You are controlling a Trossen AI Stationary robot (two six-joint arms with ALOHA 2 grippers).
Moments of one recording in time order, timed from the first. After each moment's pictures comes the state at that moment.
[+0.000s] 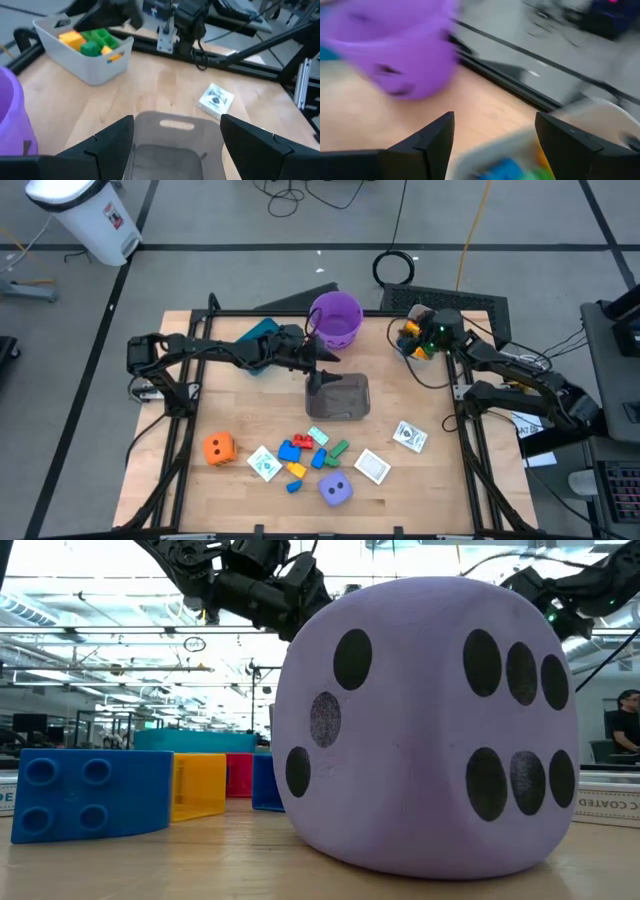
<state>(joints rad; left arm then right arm) 0.24 1.65 1.04 0.24 0.29 -0.11 -0.82 0.92 0.44 0.00 0.02 0.05</state>
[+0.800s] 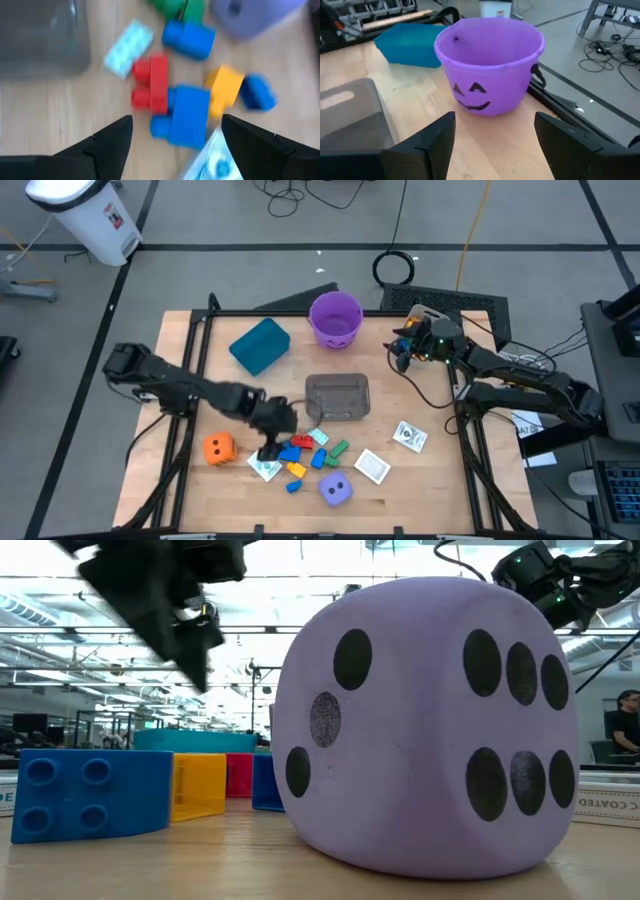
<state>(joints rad) -0.27 1.52 1.01 -0.56 0.08 -0.22 -0.61 0.86 0.44 0.08 -0.05 0.02</state>
